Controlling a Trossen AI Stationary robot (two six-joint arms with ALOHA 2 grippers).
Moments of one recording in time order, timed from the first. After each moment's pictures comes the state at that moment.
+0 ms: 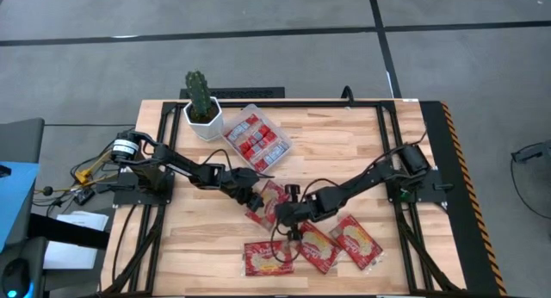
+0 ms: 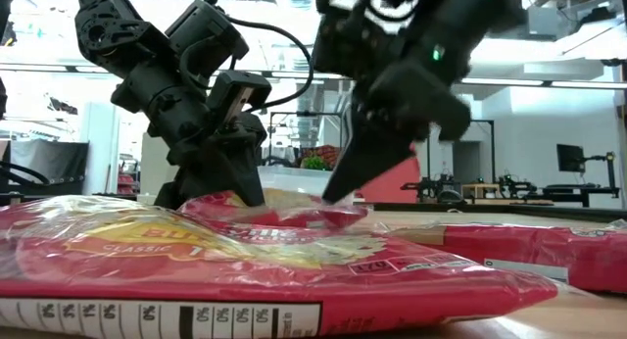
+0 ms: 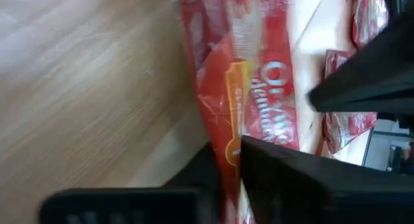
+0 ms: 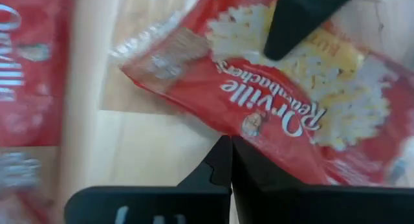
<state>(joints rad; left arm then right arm) -0.07 1.72 0.62 0.41 0.17 -1.09 0.31 1.95 1.19 -0.19 0.29 0.15</state>
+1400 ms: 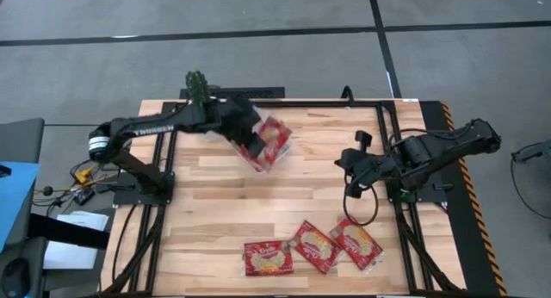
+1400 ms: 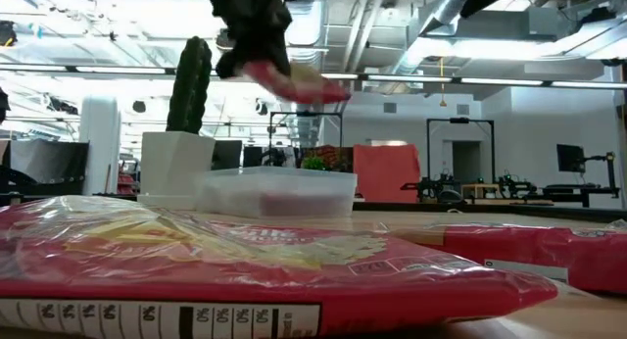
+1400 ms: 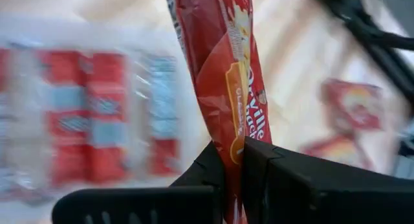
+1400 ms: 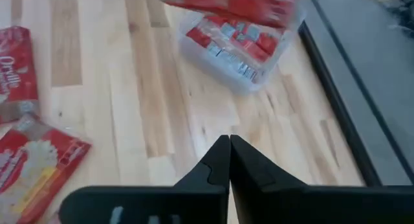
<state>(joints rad) 0.29 1.49 1.34 -0.64 0.11 -0.54 0.32 1.15 1.22 -1.02 0.54 0.33</state>
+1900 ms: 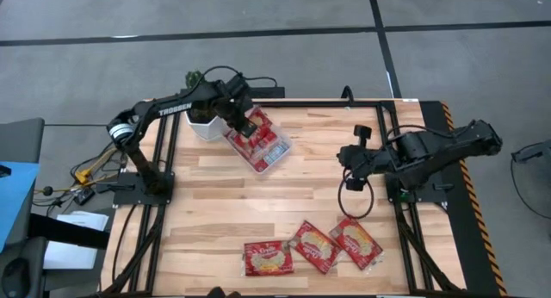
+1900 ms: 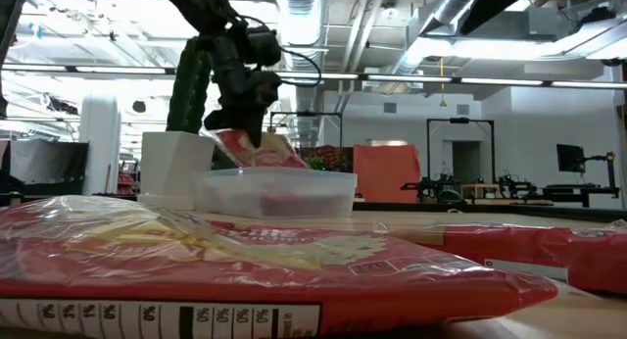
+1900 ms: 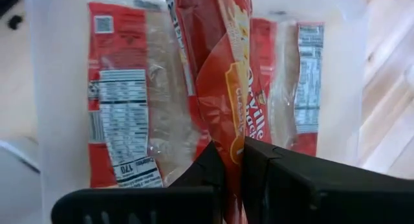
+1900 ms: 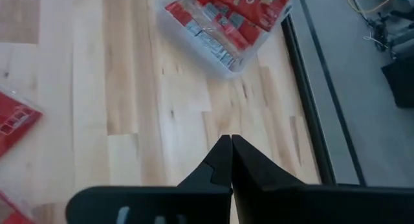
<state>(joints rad) 0.62 1.69 1.34 -0.77 0.20 -0.22 0.25 1.14 1.22 -1.07 0.55 0.15</state>
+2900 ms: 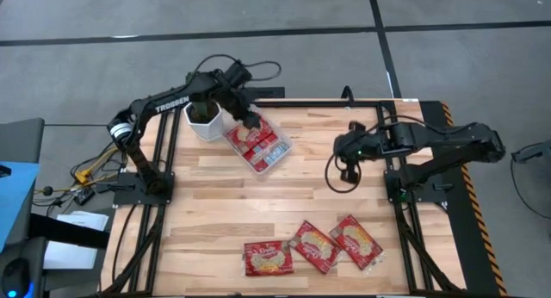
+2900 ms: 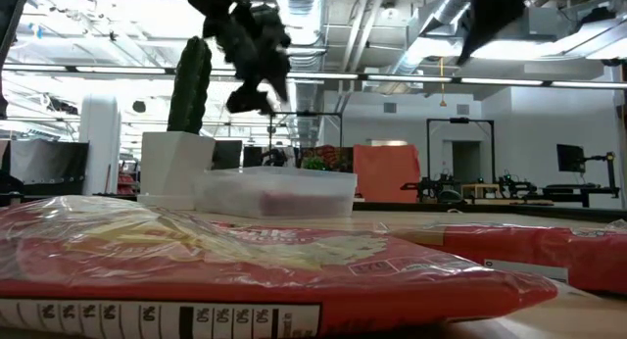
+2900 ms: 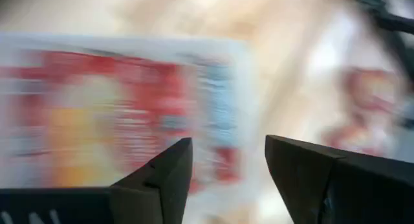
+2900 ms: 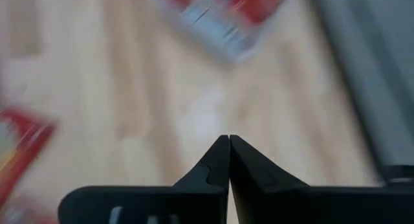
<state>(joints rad) 0.63 1.70 1.49 -0.79 0.44 -0.21 0.02 1.14 1.14 -0.98 0.28 0.13</state>
